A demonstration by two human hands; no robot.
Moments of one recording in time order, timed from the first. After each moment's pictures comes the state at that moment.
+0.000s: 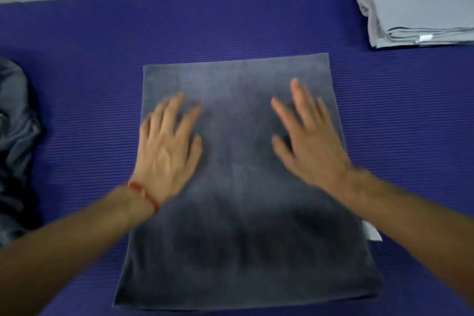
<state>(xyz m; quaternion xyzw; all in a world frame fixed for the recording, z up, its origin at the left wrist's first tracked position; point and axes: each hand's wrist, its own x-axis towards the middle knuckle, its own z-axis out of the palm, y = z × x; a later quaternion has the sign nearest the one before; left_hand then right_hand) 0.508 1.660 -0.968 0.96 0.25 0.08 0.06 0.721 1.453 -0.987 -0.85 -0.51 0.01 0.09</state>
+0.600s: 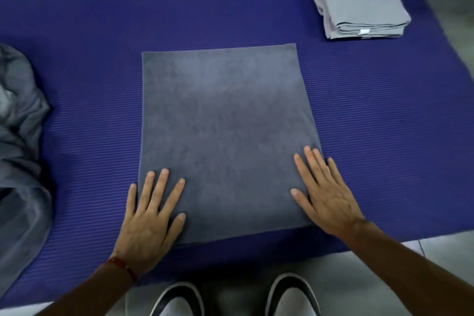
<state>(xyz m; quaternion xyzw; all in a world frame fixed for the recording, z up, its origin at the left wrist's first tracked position) 0.324 1.564 -1.002 0.97 0.20 -0.11 0.03 0.611 1.277 -1.001 -0.88 -0.47 0.08 -0.05</state>
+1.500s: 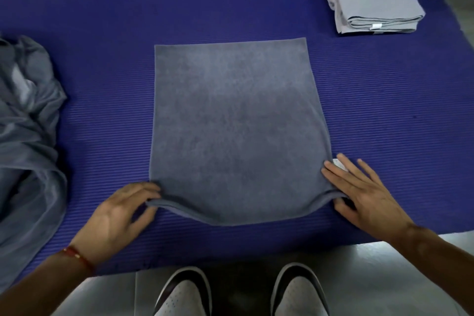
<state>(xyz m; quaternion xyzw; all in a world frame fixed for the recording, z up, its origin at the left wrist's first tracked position) 0.285 1.615 -0.969 0.96 0.14 0.03 0.25 0.639 1.215 -0.991 -0.83 -0.56 0.06 0.03</state>
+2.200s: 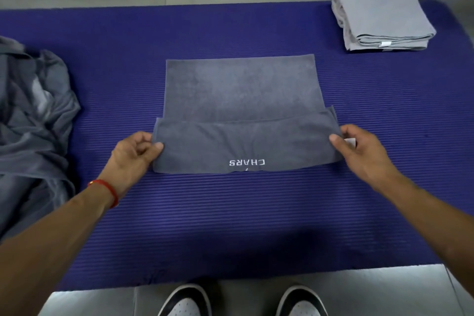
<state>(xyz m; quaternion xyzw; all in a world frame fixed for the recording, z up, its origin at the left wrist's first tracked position) 0.385 1.673 -0.957 0.73 0.44 0.09 0.51 0.701 1.328 -0.944 -0.87 -0.22 0.23 0.37</state>
